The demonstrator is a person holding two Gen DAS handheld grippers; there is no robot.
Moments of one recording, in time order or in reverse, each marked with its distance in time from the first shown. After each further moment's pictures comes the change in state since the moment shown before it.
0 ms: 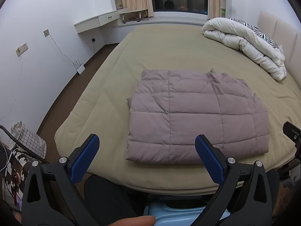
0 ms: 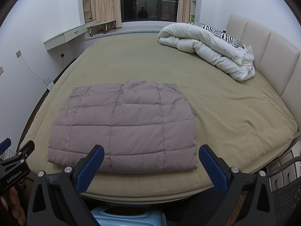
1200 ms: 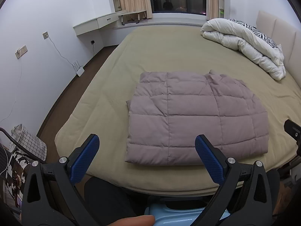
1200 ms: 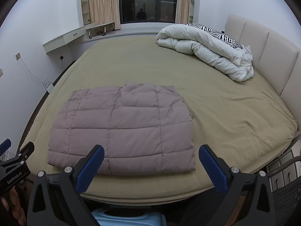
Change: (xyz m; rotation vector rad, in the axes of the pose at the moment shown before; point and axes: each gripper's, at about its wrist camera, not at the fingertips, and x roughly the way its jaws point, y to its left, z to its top) left arm 0.000 0.002 0.003 0.012 -0.012 -0.007; right arm -0.004 -0.001 0.004 0.011 -0.007 -0.002
